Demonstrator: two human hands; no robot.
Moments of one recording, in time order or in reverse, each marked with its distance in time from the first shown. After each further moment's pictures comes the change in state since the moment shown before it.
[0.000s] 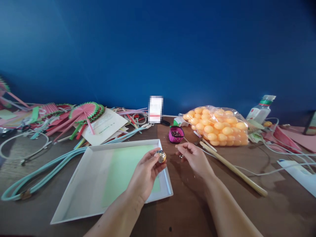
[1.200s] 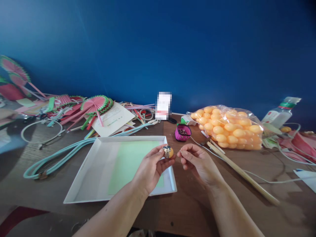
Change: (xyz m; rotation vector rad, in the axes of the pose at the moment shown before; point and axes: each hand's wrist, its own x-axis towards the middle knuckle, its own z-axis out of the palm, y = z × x) left_hand 0.002 -0.001 -0.002 -0.123 -0.083 -0.027; right_hand -0.021 -0.022 0.013 0.533 -0.246 0.133
